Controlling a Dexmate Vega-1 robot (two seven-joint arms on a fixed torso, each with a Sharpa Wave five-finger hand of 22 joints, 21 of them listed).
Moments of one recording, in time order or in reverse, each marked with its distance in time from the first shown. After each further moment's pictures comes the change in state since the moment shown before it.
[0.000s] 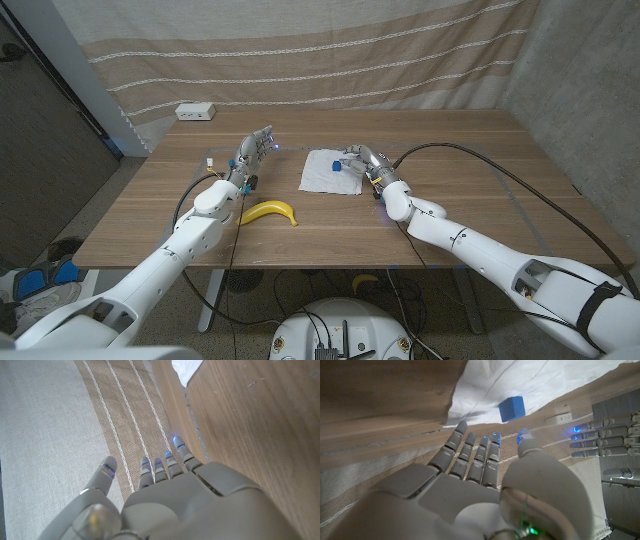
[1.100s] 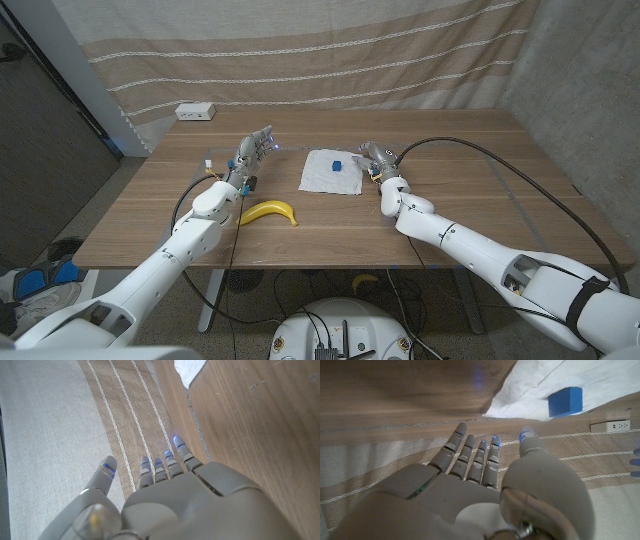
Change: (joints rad) left arm 0.020 0.007 -0.007 -0.019 -0.008 -0.012 -0.002; left_hand -0.003 0.003 0.000 -0.009 0.000 0.009 -0.002 0.000 0.000 0.000 0.000 0.001 0.000 0.016 0.001 0.000 0.000 0.007 0.007 -0.008 0.000; right arm 0.041 0.047 -0.041 -0.008 -0.057 -0.340 -0.031; right_hand -0.045 -0.026 -0.022 0.000 0.000 -0.027 0.016 -0.017 0.000 -0.045 0.012 -0.009 -0.003 -0.052 0.006 -0.021 0.002 -0.027 0.020 0.000 -0.003
